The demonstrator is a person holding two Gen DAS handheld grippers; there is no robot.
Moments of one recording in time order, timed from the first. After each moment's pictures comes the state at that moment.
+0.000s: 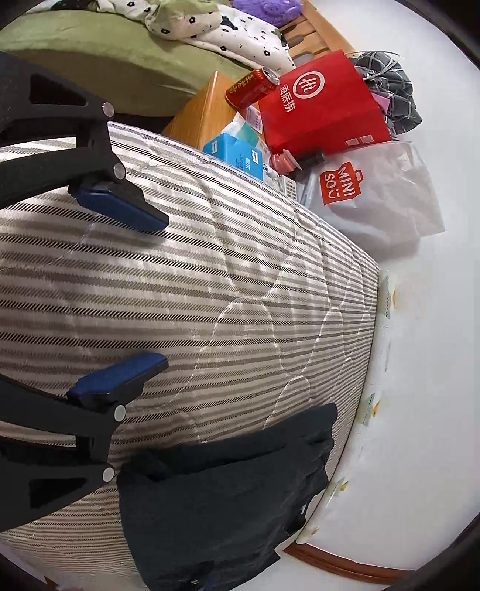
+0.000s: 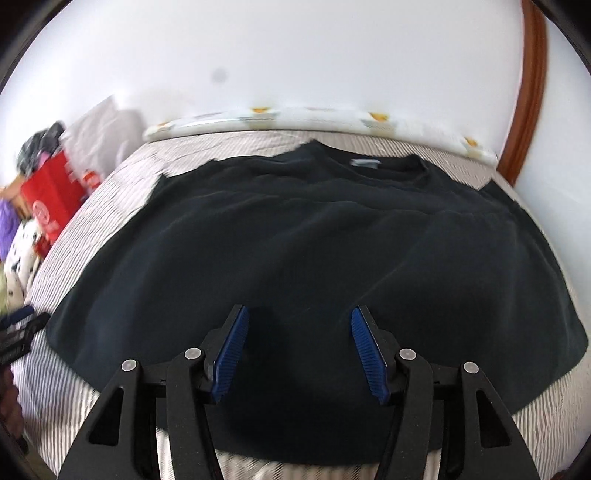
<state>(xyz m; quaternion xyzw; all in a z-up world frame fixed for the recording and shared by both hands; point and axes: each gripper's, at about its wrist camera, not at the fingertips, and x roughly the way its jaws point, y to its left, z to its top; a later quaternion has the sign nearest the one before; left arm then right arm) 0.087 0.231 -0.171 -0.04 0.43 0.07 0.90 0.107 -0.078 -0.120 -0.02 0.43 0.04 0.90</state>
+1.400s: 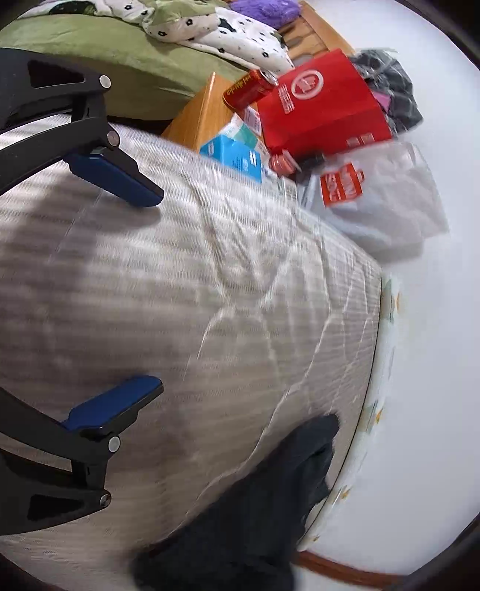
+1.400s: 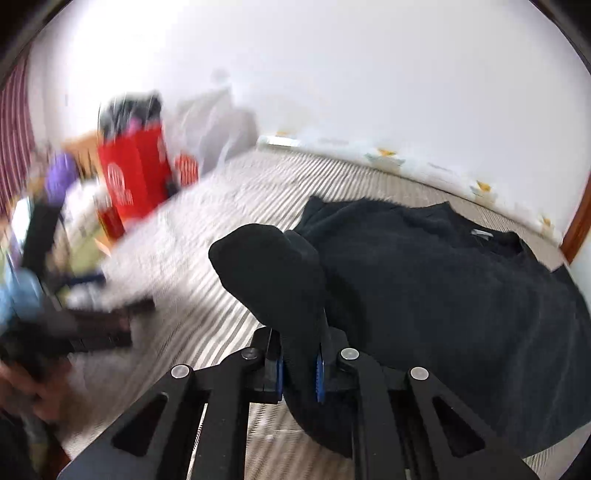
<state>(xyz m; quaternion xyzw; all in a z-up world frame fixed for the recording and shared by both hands) 0.097 0.225 -0.172 -0.03 0.44 0.07 0.90 0.088 0.029 -0.092 -0.06 0.37 0.17 0.91</state>
